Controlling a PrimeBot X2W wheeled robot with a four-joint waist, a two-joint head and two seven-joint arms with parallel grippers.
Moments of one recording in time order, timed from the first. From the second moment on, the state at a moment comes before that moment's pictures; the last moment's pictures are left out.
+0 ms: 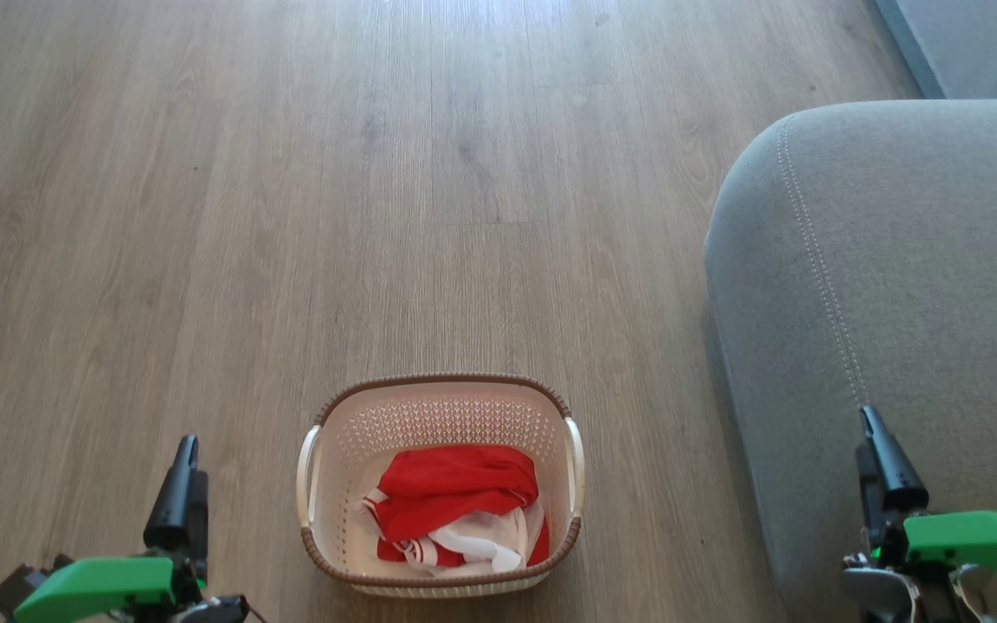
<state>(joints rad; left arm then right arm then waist) 0.02 0.03 0.10 0.33 -1.53 -0.12 0.03 0.00 -0.03 -0.13 0.33 1.46 0.13 0.04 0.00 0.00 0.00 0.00</state>
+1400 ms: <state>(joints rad) -0.06 0.03 0.14 0.00 -0.93 -0.11 -0.09 -0.07 -0.03 -0.03 0.04 0.71 0.13 -0.08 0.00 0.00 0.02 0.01</state>
